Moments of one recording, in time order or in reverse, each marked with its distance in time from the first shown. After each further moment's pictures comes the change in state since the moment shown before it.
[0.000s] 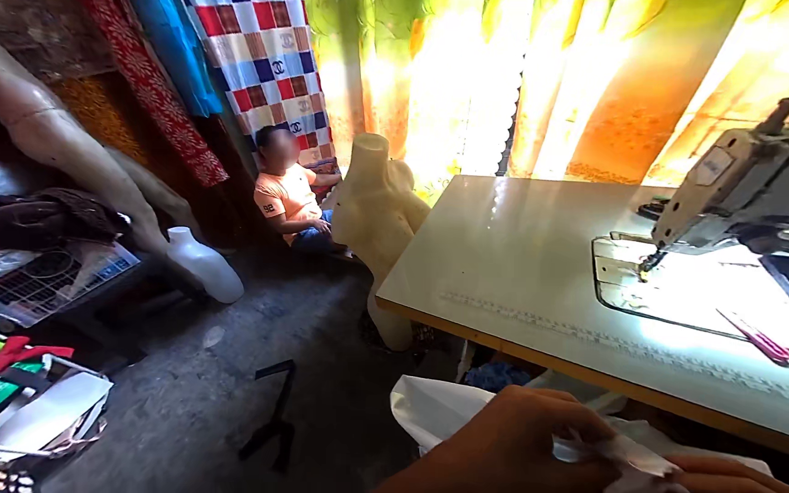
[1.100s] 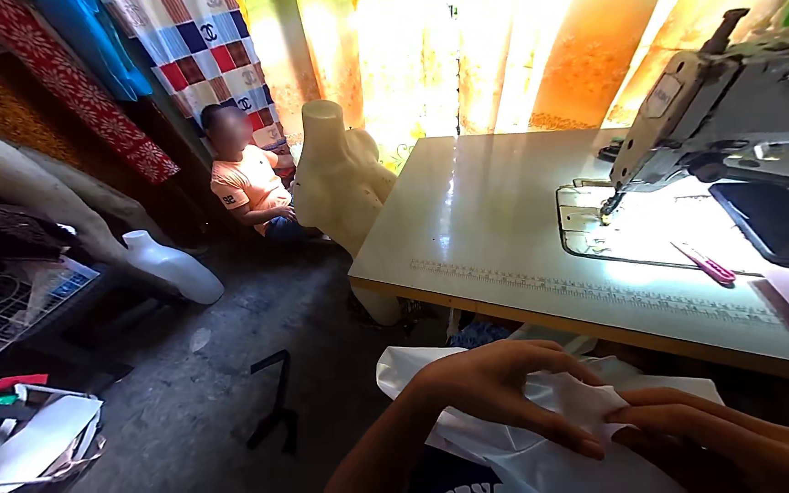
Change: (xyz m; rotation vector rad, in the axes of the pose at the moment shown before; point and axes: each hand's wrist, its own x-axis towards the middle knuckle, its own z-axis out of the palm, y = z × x) left_hand 0.024 -0.036 -0.009 -0.261 -0.393 -0.016; right_hand -0.004 -0.001 0.005 -0.052 -0.003 0.021
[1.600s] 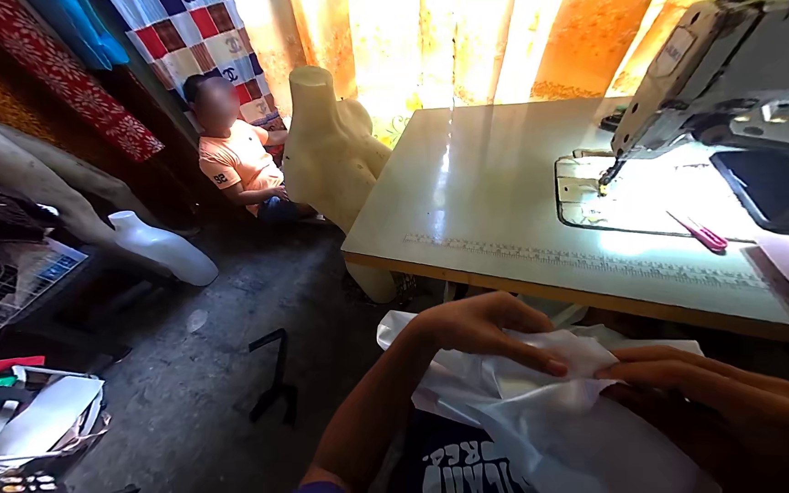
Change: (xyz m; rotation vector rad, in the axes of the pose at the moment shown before) left_hand 0.004 -0.019 -0.012 -0.274 -0.084 -0.113; right_hand -0.008 0.006 0.003 -0.029 0.055 -0.037
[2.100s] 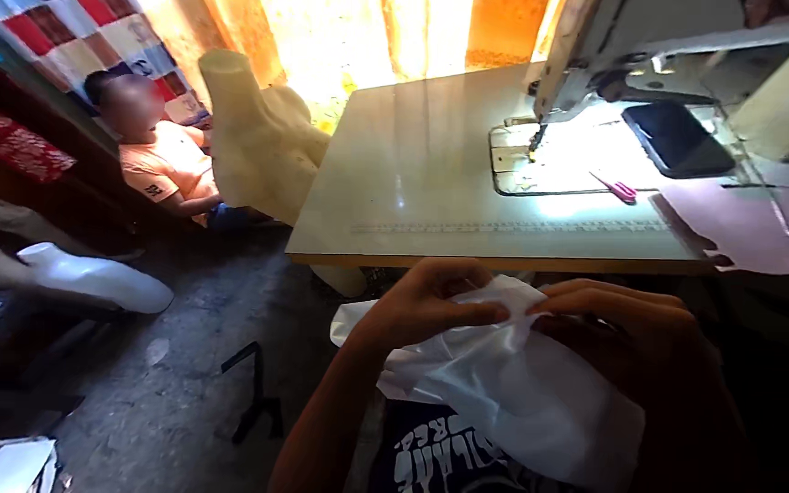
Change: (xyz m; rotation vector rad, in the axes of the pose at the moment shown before) left_hand 0.003 0.024 0.013 0.072 0.325 -0.079; right_hand 0.006 0.016 0.002 -0.025 0.177 0.061
